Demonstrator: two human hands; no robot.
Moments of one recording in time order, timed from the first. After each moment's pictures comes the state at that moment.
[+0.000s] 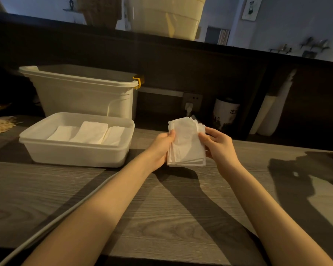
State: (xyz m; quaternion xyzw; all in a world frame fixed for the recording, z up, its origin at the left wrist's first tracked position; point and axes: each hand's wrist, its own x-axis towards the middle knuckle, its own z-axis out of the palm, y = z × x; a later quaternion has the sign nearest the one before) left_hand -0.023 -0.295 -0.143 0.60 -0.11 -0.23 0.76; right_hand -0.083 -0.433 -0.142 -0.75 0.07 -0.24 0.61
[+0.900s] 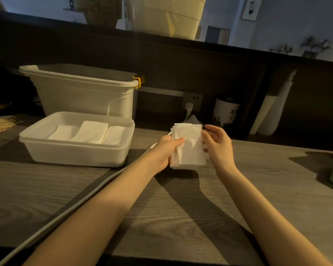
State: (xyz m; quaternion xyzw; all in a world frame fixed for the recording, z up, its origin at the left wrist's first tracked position) left_hand -0.025 -0.300 -0.147 0.64 -0.12 -0.24 0.72; right_hand -0.079 -0.425 -0.148 -0.76 0.12 -0.33 0.54
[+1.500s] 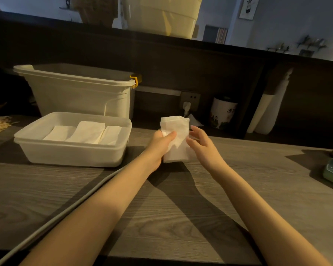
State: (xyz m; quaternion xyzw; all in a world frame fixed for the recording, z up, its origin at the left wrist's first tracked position) left_hand -0.021 -0.302 -0.148 0.66 -0.09 -0.13 0.74; right_hand -0.076 -0.418 -0.151 -0.83 0.05 -0.18 0.53
